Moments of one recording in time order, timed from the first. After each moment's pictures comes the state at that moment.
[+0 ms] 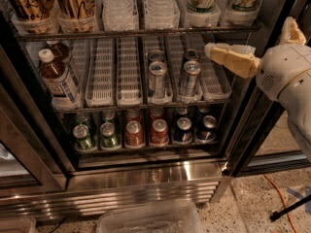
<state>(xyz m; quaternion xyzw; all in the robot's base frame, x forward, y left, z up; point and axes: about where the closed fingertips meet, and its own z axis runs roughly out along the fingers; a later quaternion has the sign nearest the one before) 0.538 -0.199 1.031 -0.16 0.64 0.05 0.75</state>
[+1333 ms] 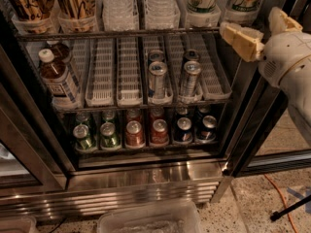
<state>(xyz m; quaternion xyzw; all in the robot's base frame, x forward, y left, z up) 0.563 -0.212 1.043 -0.15 0.63 0.05 0.76</state>
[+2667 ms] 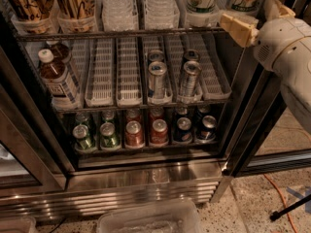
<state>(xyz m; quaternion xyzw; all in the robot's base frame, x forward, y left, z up) 0.601 -0.216 1.052 -0.15 0.62 0.05 0.77</state>
